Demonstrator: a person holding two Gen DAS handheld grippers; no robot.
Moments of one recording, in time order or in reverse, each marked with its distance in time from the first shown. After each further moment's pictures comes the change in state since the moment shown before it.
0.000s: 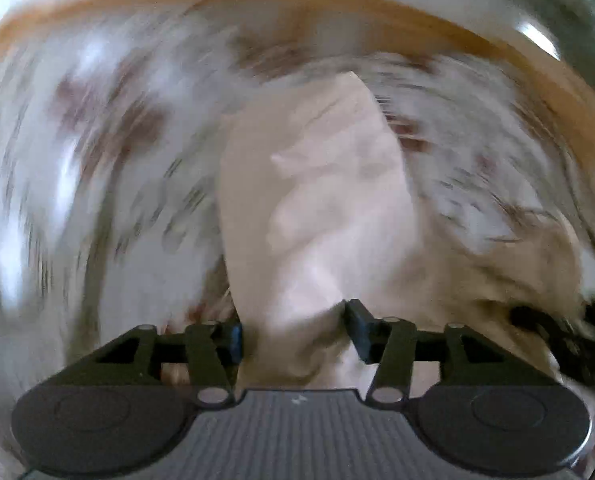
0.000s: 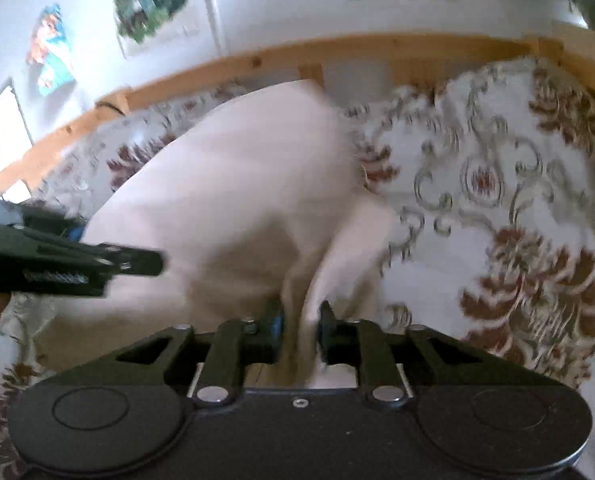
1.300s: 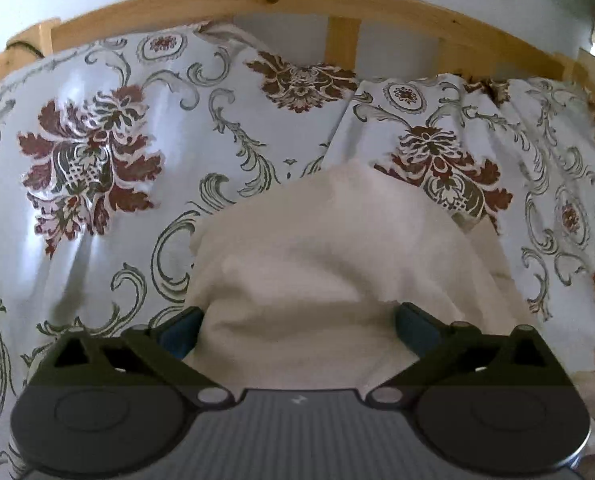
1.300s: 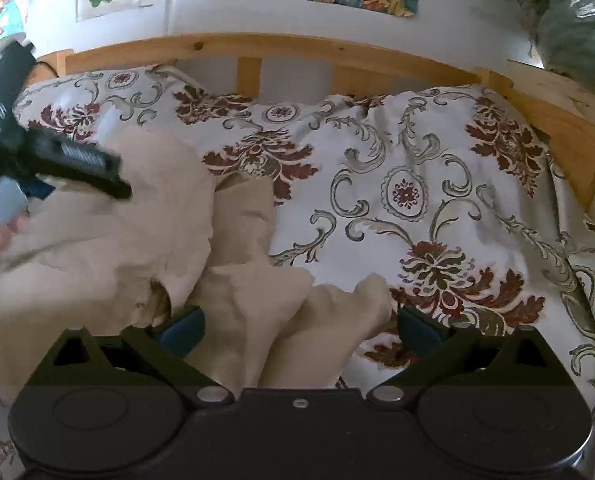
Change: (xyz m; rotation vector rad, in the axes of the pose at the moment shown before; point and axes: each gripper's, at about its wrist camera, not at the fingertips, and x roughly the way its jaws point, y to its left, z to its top) left arm 0.085 -0.038 0.057 0.061 -0.111 0.189; right arm 0.022 -0.019 -0.012 -0.095 -0.034 -0.260
